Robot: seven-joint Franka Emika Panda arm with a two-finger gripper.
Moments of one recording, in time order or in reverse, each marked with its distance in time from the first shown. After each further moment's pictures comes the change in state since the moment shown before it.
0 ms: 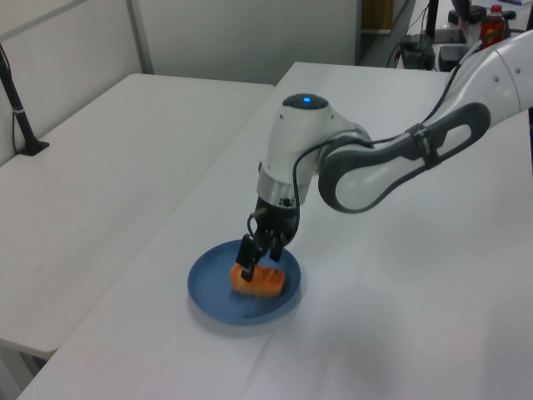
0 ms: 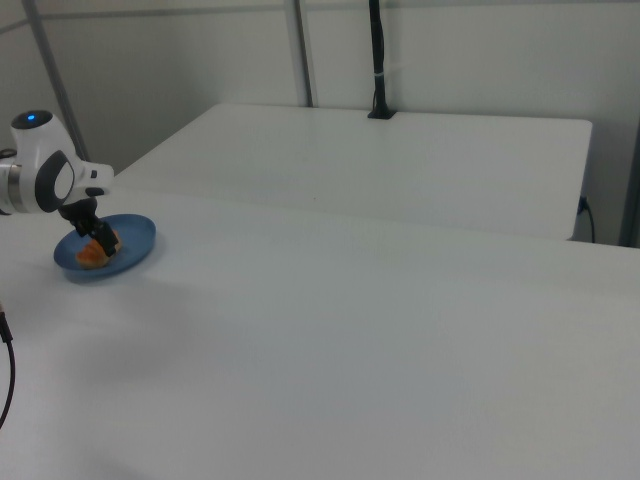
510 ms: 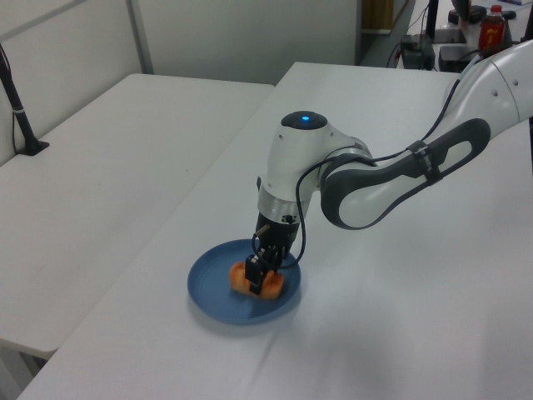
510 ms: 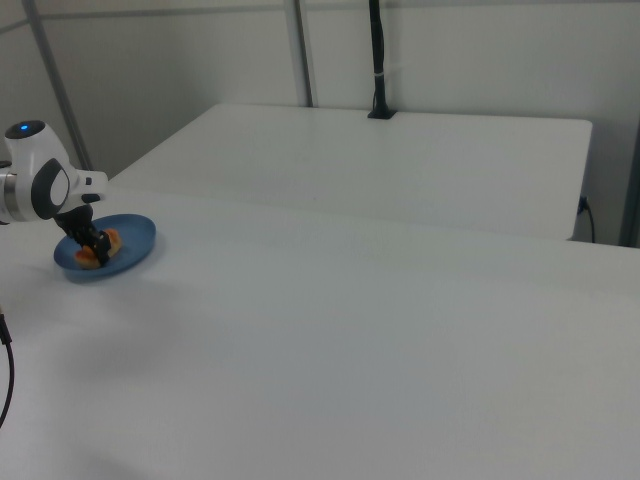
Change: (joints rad) arm 0.019 0.026 0.000 0.009 -0.041 0.000 -0.032
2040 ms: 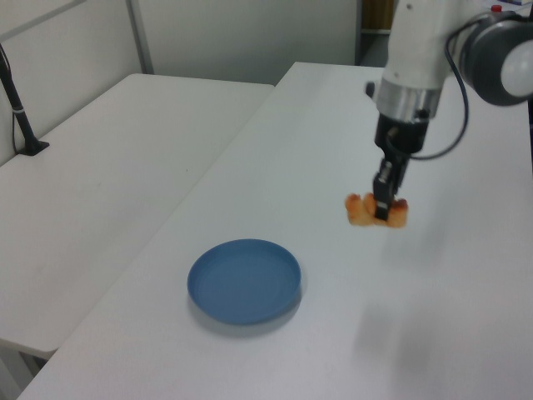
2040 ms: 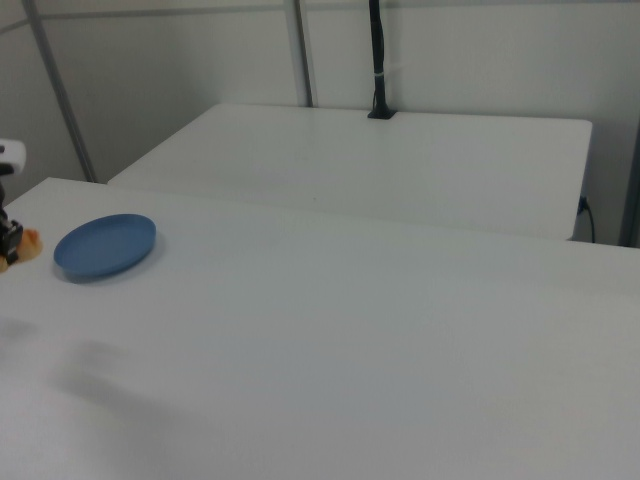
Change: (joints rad) arm -0.221 -0.791 0.306 -0.747 -0.040 -0.177 -0.012
